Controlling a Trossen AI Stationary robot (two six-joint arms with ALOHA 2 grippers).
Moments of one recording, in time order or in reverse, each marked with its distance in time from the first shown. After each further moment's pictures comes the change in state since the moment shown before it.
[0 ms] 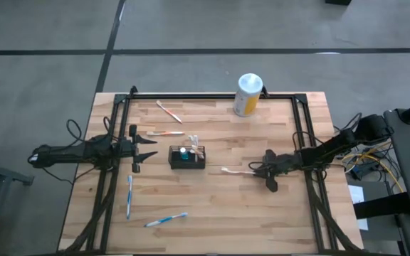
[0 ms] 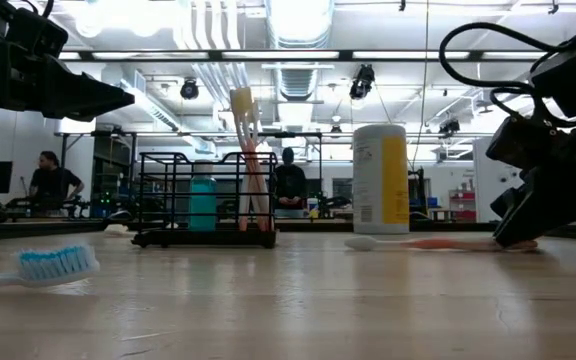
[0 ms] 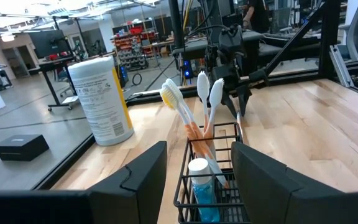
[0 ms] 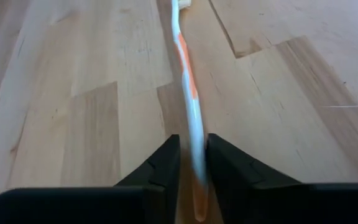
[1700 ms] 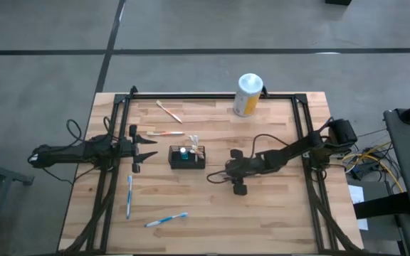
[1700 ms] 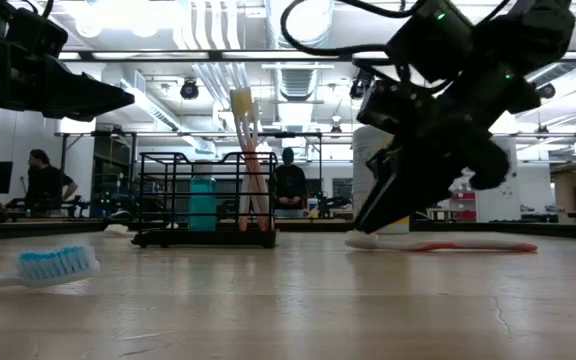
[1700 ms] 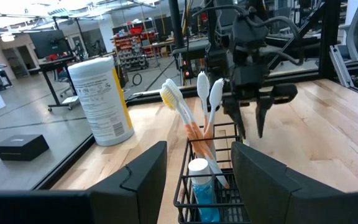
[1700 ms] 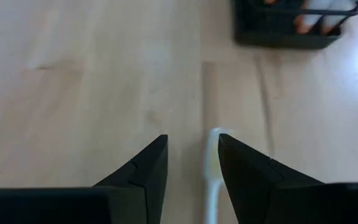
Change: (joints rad) left arm 0.000 0.000 0.000 0.000 0.000 0.000; right arm -0.038 0.452 0.675 -0.354 0.012 -0.403
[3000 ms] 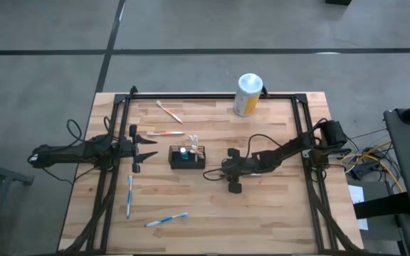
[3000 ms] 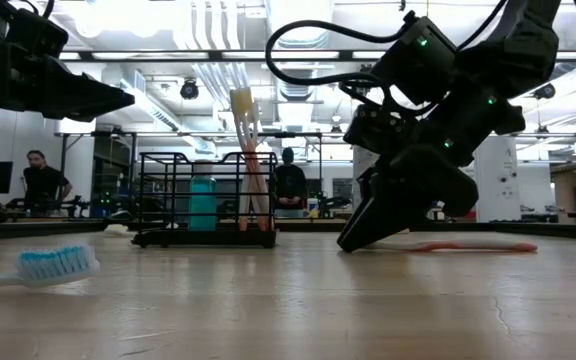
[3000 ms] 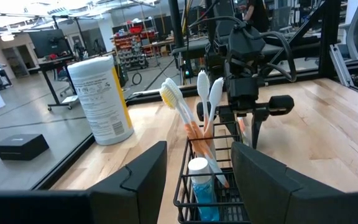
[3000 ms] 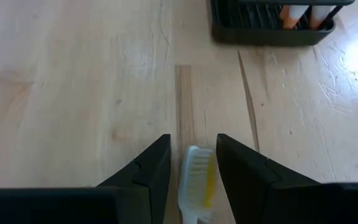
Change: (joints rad) left arm 0.000 0.003 0.000 0.000 0.000 0.000; right arm -0.032 0.113 0.013 0.102 0.023 0.005
